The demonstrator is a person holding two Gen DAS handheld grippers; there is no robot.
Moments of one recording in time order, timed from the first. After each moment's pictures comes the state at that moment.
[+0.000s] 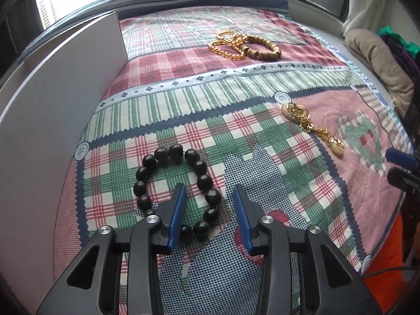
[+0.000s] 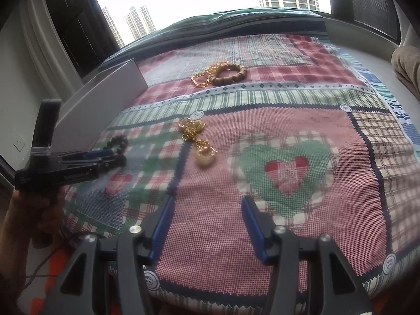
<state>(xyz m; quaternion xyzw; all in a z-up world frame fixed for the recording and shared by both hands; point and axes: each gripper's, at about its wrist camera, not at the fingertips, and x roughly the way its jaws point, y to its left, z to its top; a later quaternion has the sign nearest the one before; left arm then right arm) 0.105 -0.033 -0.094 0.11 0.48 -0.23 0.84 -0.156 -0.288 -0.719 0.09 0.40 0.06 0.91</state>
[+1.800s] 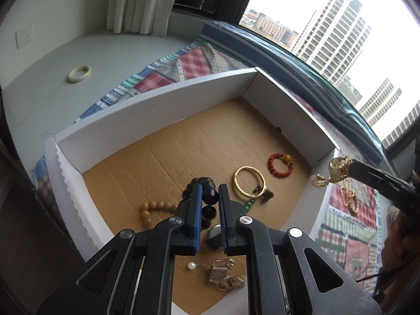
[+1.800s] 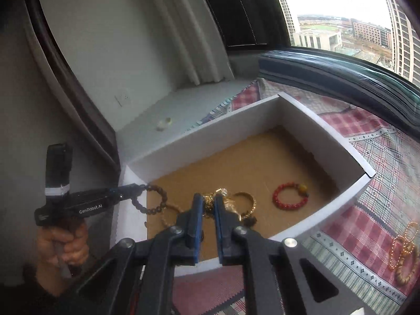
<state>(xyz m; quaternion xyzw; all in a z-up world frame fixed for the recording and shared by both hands) 0.125 0.311 0.013 -0.19 0.44 0.04 0.88 0.040 0.038 -0.561 -0.02 0.40 0.41 0.82</state>
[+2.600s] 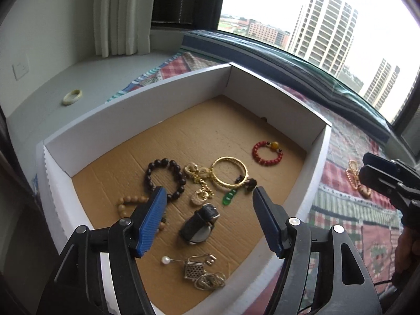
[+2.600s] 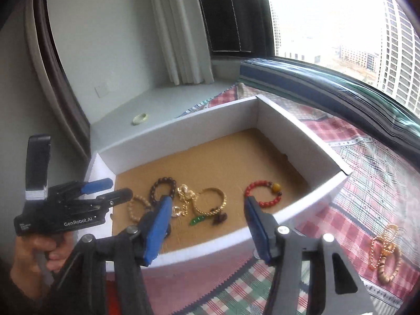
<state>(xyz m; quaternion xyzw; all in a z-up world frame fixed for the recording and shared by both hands) 0.101 0.218 0.014 -0.10 0.40 0.03 0.91 0.009 0.007 -0.584 -0.08 0.35 0.34 0.87</state>
